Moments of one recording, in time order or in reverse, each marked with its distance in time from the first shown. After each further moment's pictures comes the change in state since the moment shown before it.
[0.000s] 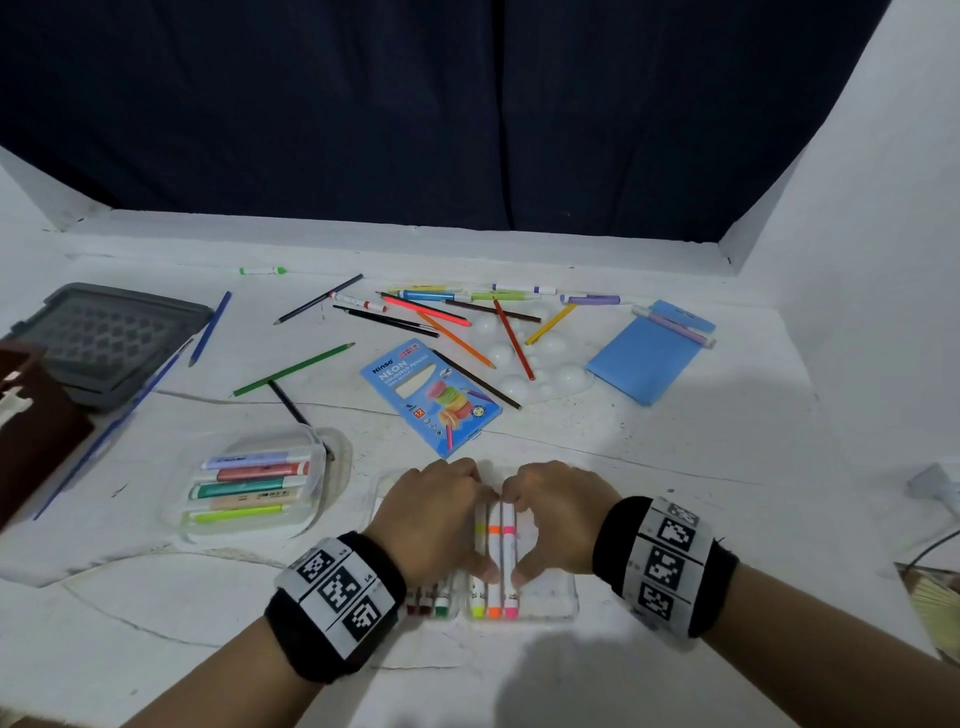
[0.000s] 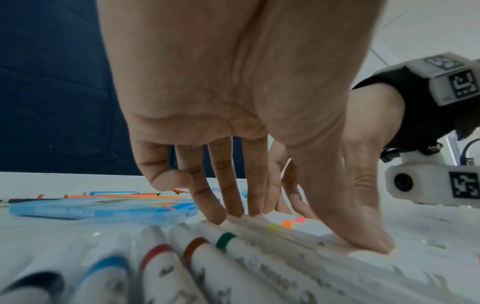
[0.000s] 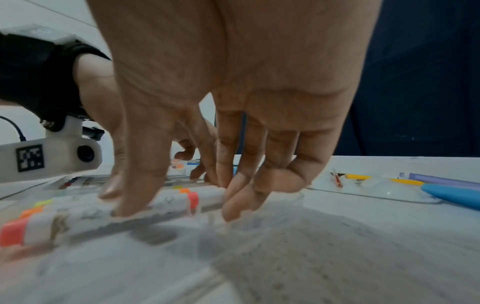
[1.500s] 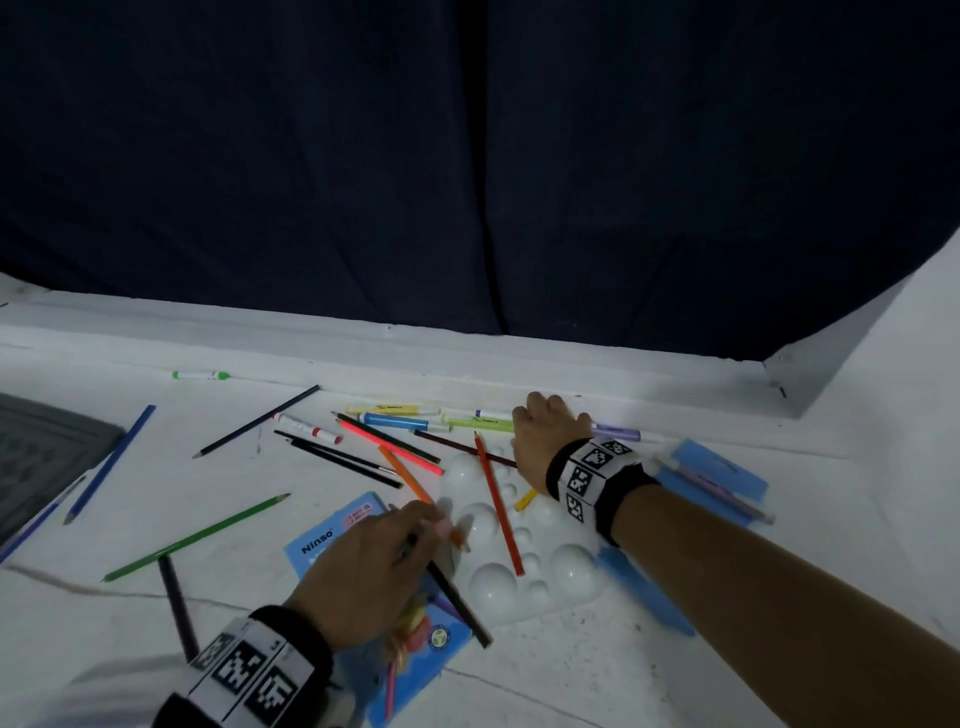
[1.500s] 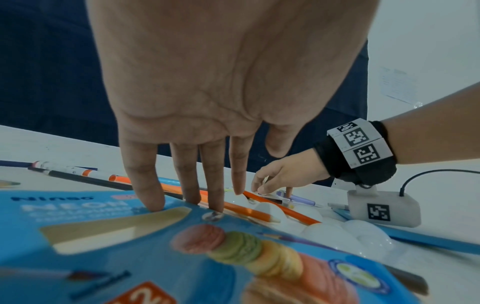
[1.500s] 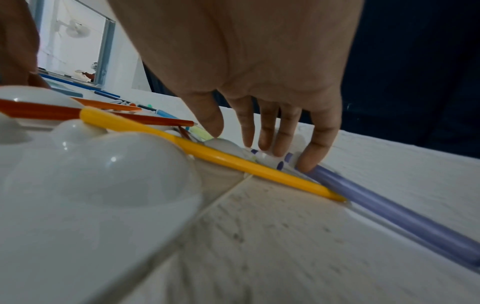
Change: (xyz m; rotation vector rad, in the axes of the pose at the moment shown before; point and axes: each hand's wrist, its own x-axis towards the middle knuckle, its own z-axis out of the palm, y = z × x) left_hand 0.147 -0.095 -0.047 -0.489 0.209 -0.179; right_hand 0.245 0.153 -0.104 -0.222 0.237 0.279
